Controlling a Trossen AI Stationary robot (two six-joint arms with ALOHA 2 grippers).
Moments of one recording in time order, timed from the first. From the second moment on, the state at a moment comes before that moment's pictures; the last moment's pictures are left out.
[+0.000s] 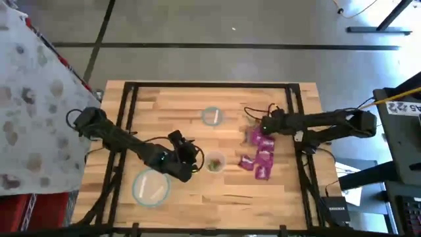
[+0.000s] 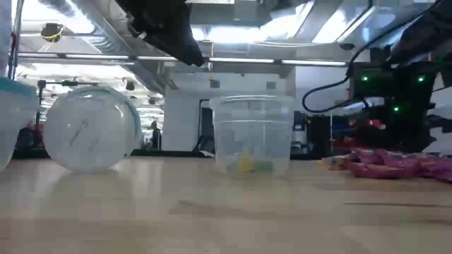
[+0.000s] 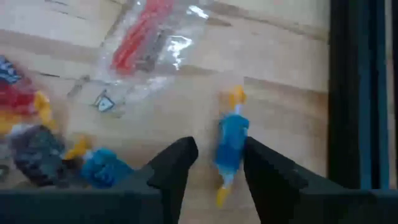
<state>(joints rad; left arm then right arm) -0.43 1.64 1.18 -0.59 -0.93 -0.55 -0.33 1.25 0.39 -0.66 0.47 1.05</state>
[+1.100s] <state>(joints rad) -0.43 1.64 1.18 -0.59 -0.99 -0.55 0.21 1.33 0.64 0.24 0.05 0.31</state>
